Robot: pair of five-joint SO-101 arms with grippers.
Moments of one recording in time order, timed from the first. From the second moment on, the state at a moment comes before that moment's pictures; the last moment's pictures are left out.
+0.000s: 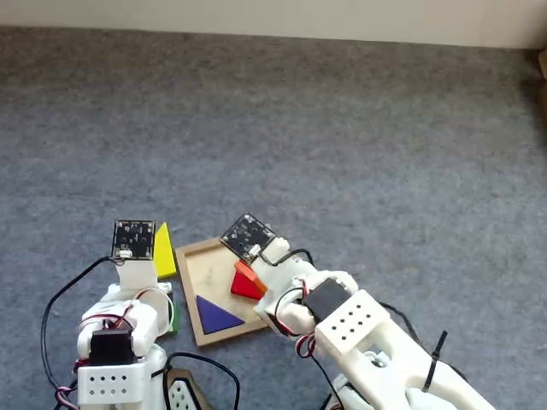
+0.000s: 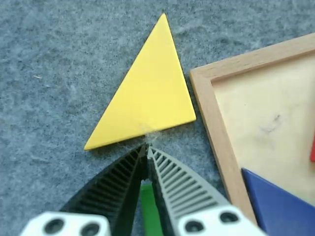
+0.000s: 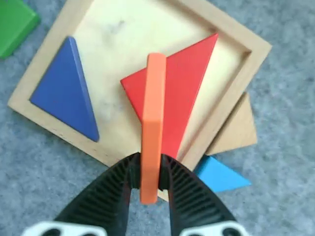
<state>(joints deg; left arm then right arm) -9.5 -102.3 96.0 74.4 3.4 -46.8 -44.6 65.2 53.5 12.2</state>
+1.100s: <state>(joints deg) -9.5 -102.3 96.0 74.4 3.4 -58.3 -35.1 65.4 49.6 9.0</state>
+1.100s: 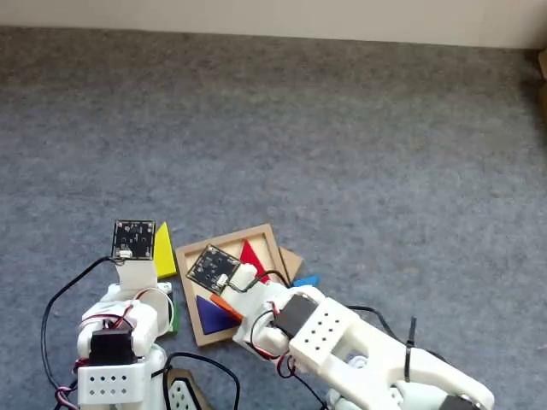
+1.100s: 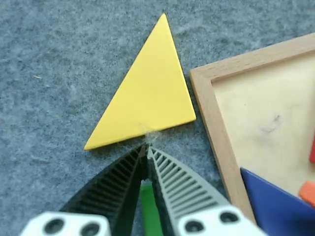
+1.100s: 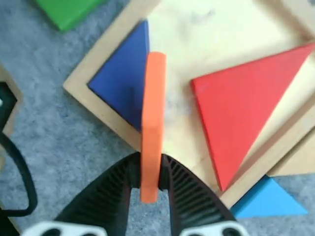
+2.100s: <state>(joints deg) -9.5 -102.3 96.0 74.4 3.4 -54.5 -32.8 62.8 51.8 9.0</state>
